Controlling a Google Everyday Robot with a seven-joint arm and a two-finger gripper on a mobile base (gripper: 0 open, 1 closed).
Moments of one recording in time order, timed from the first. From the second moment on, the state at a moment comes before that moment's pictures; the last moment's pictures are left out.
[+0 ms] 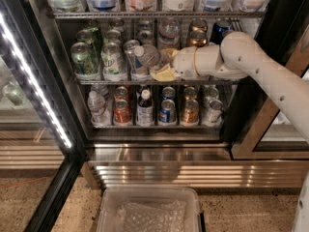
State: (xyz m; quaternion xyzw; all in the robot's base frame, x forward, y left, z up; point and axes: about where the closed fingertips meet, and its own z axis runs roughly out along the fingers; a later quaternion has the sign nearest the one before) arm 0.701 -0.014 0.825 -0.56 0.60 0.25 0.51
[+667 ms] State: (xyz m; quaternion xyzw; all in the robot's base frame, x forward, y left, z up) arm 0.696 -0.007 0.835 -0.58 0.59 0.24 0.51
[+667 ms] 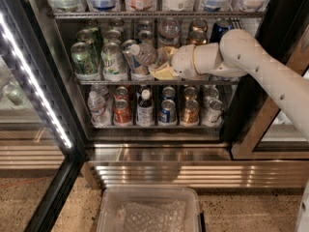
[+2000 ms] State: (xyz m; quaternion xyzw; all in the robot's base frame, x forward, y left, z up) arm 0.656 -0.037 0.874 -0.55 0.57 0.18 0.58
